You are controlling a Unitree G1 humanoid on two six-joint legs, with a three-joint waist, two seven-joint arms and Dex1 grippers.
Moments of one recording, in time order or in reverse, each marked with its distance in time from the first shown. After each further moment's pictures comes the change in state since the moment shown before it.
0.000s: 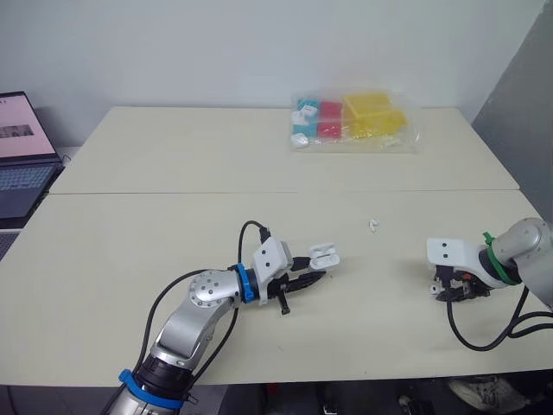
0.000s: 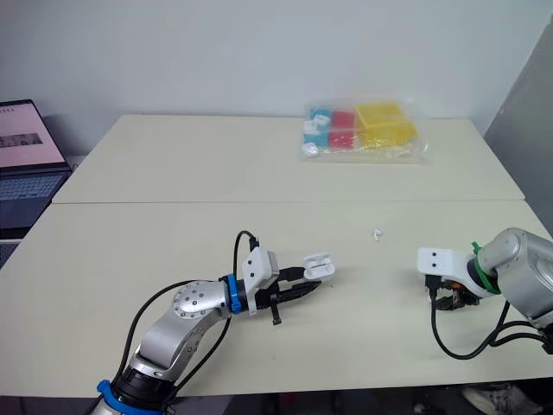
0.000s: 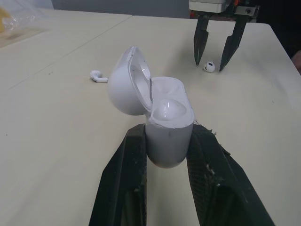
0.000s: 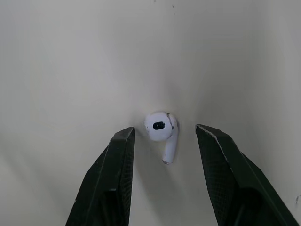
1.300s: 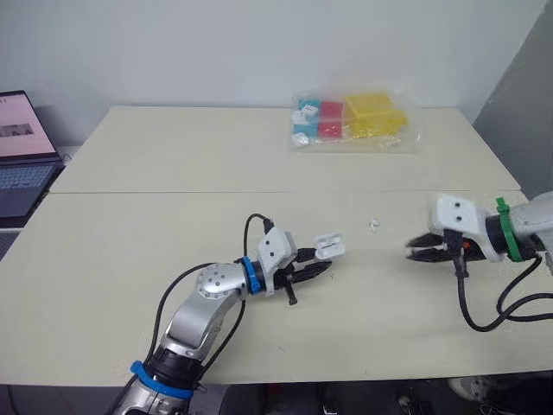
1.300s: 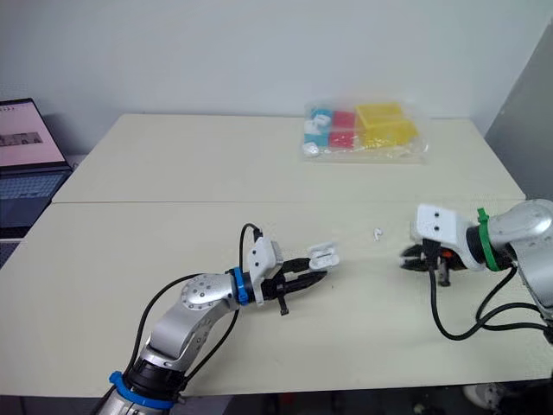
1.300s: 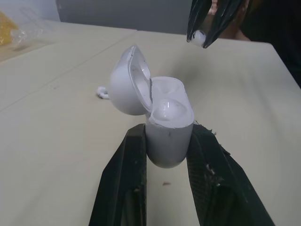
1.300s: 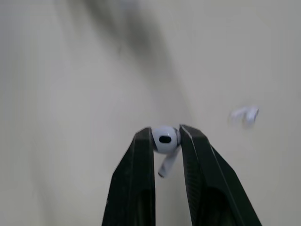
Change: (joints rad) left arm -0.076 -0.079 0.013 0.041 -0.047 0.042 0.023; right arm 0.000 0.198 -0.463 -0.323 0.391 0.150 -0.082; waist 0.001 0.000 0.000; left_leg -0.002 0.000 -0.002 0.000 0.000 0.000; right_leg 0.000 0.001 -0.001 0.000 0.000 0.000
